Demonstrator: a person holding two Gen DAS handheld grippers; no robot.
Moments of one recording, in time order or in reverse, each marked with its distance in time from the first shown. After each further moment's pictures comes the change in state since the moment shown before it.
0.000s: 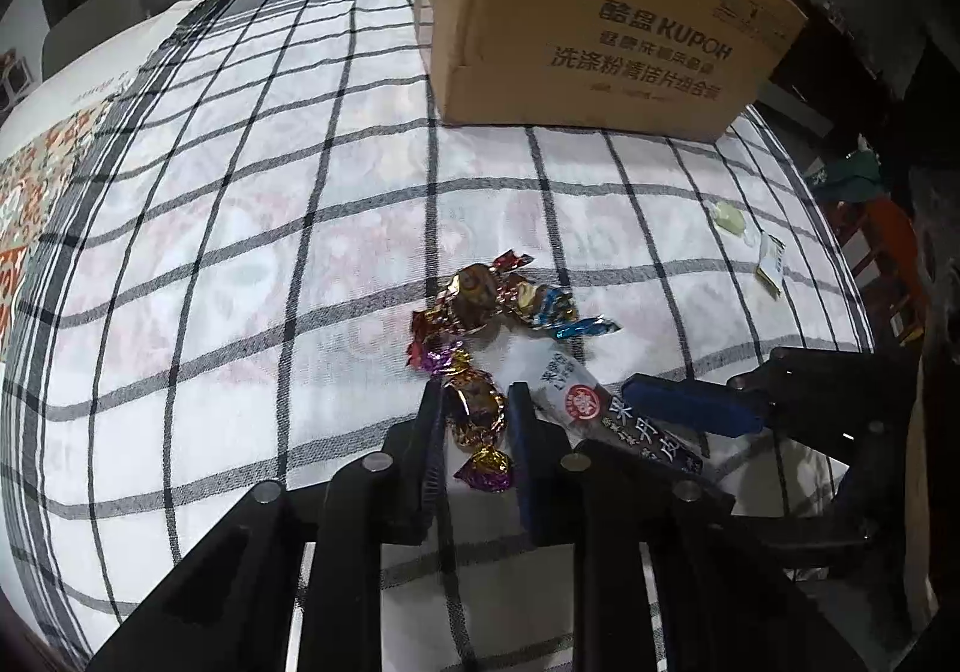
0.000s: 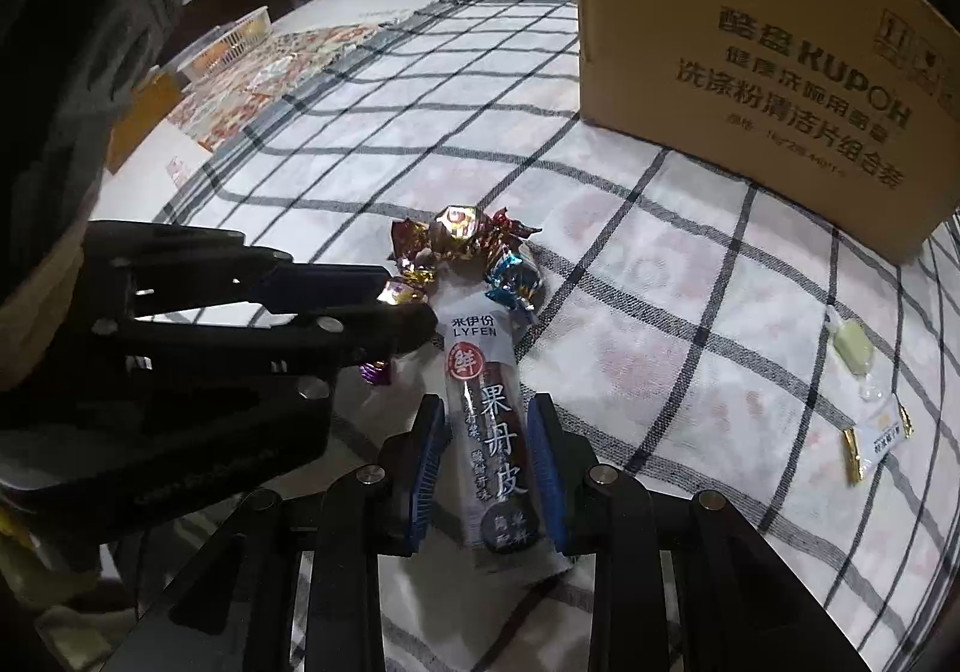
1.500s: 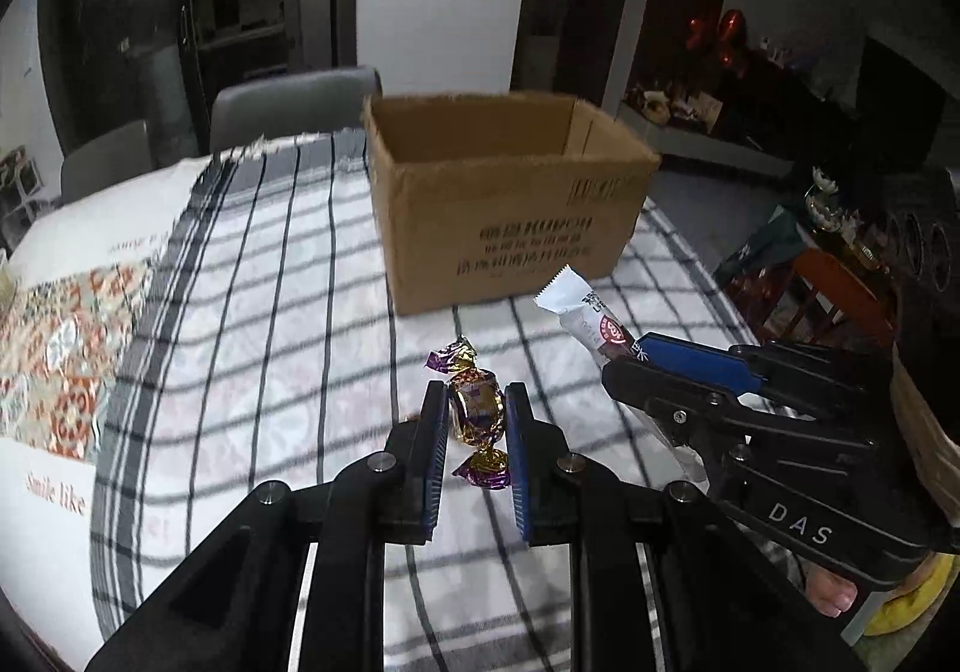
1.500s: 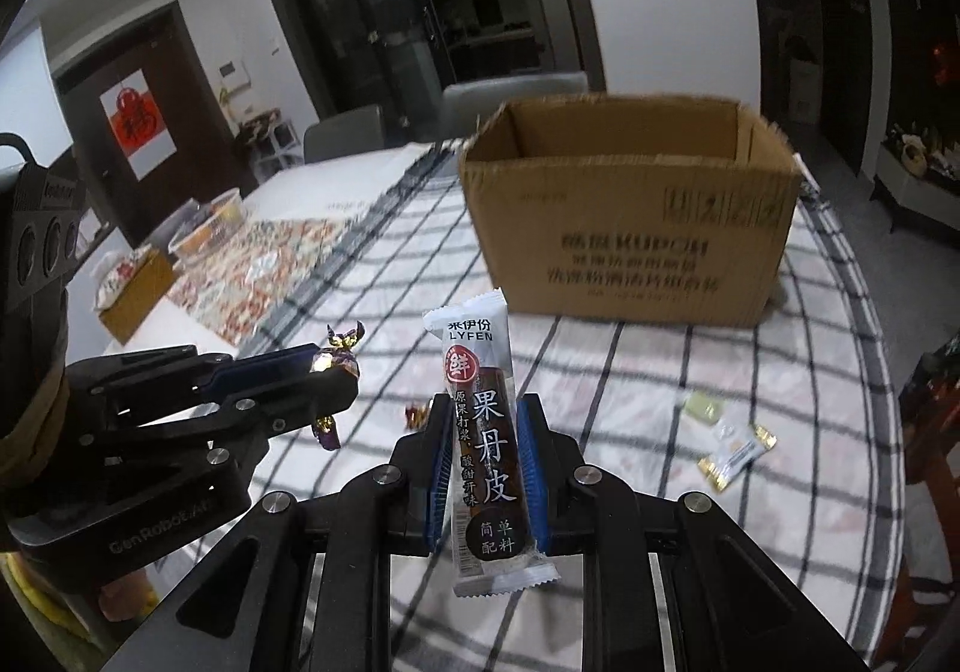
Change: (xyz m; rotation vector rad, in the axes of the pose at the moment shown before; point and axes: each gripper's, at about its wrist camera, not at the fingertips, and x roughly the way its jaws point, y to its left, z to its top) left arm -0.130 -0.053 0.020 0.125 -0.293 0.003; right arm -0.141 -0.020 0.009 0.198 -0.364 -0.054
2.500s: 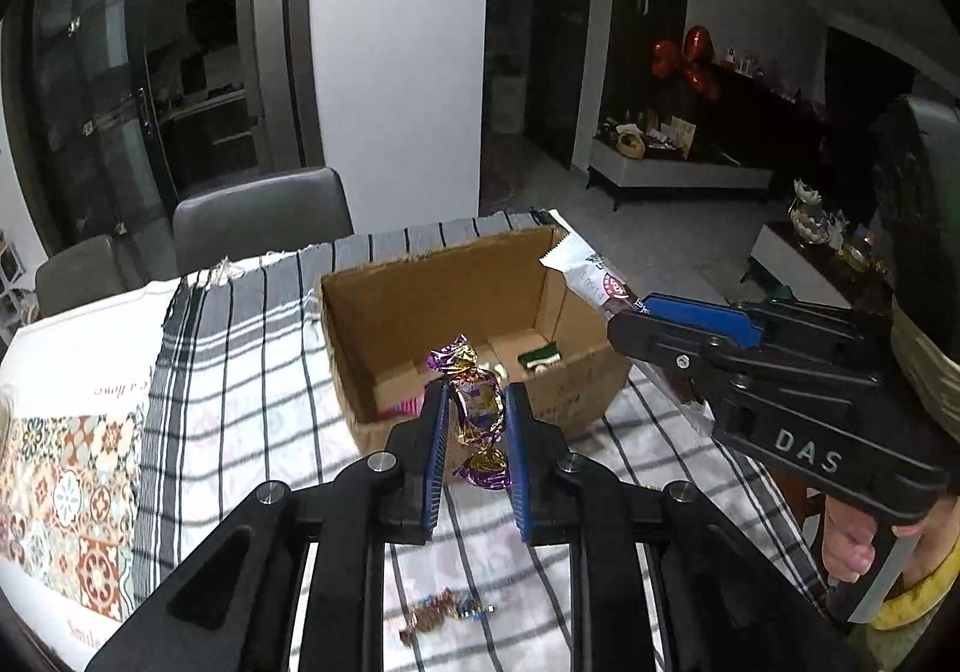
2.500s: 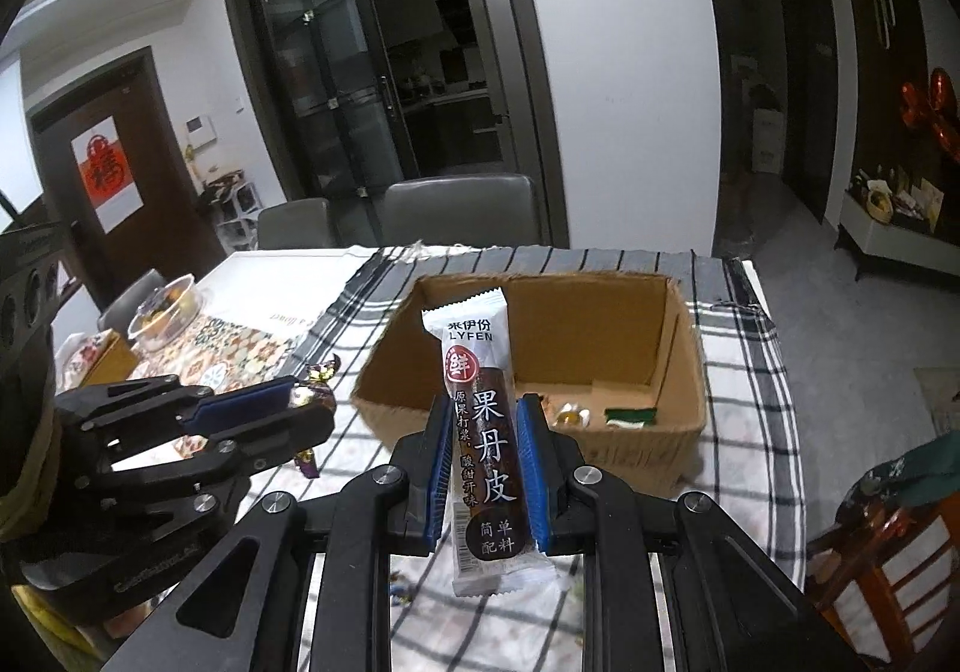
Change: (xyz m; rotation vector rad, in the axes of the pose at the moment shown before) left arm 0.027 -0.011 0.126 0.107 -0.097 -0.022; right arm -0.004 -0.059 0.125 0.014 -0.104 -0.094
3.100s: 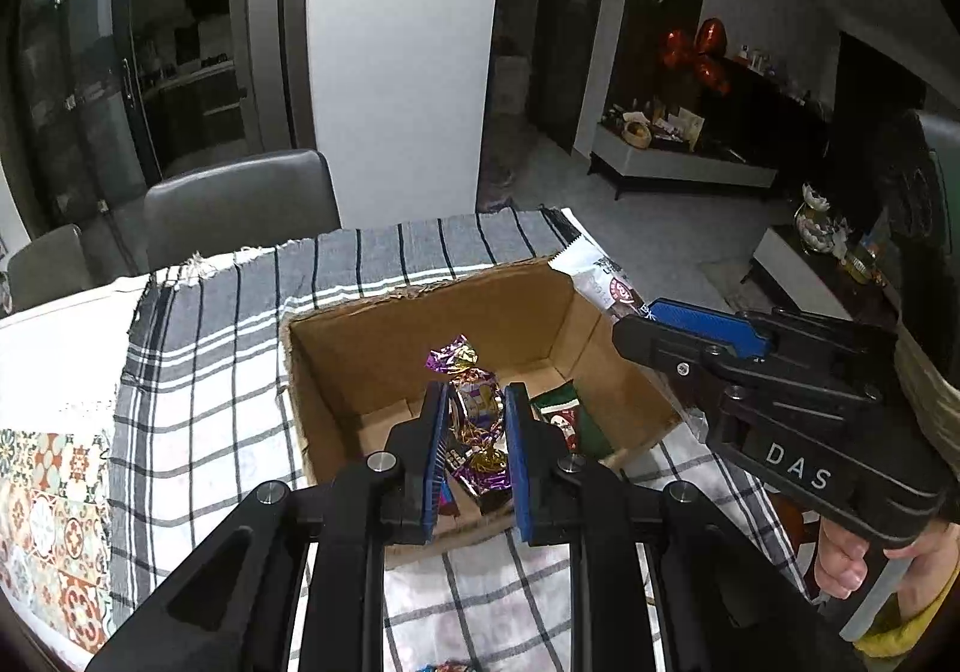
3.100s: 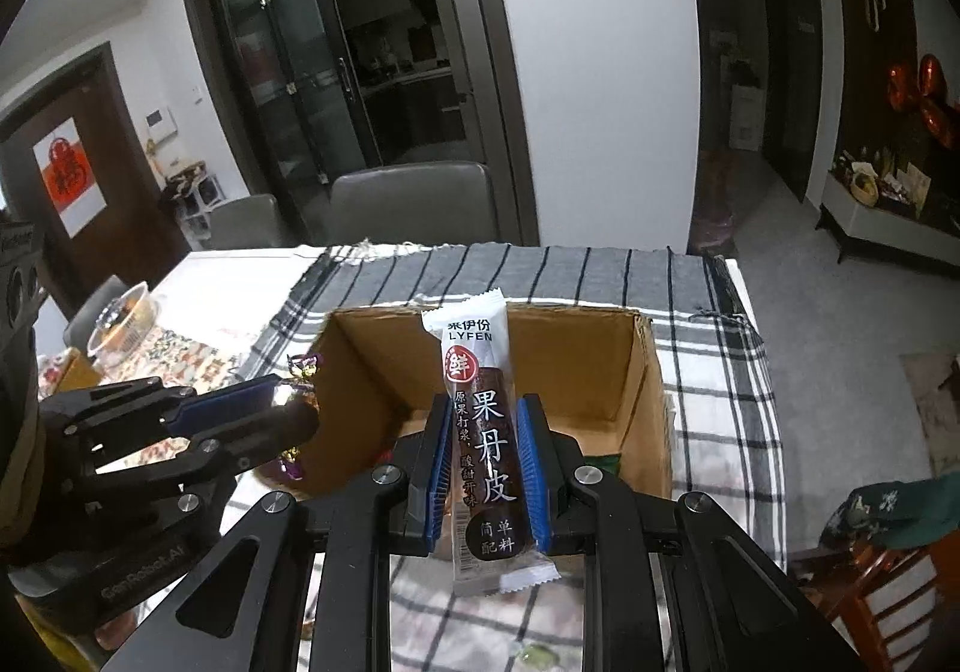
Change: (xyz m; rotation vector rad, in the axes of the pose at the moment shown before) left arm 0.072 0.020 0.043 -0.045 0.066 -0.034; right arm 0.062 -0.035 0.038 0.020 0.061 -0.061
